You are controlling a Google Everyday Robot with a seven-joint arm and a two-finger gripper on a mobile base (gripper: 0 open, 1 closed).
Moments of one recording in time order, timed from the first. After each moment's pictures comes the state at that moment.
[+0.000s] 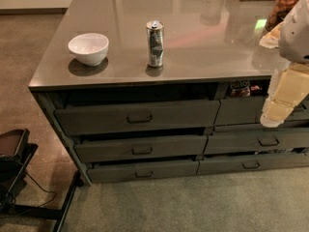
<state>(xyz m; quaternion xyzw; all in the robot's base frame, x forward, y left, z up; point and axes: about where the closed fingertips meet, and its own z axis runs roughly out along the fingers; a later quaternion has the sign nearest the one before) 0.438 -0.217 0.977 -0.60 0.78 -0.03 0.16</state>
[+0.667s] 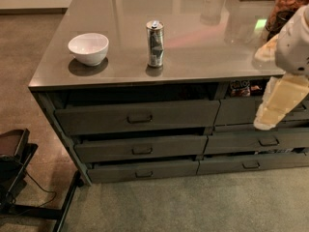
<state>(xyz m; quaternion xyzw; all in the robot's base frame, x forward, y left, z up) 0.439 -0.216 0.961 -0.60 0.78 -0.03 0.16</state>
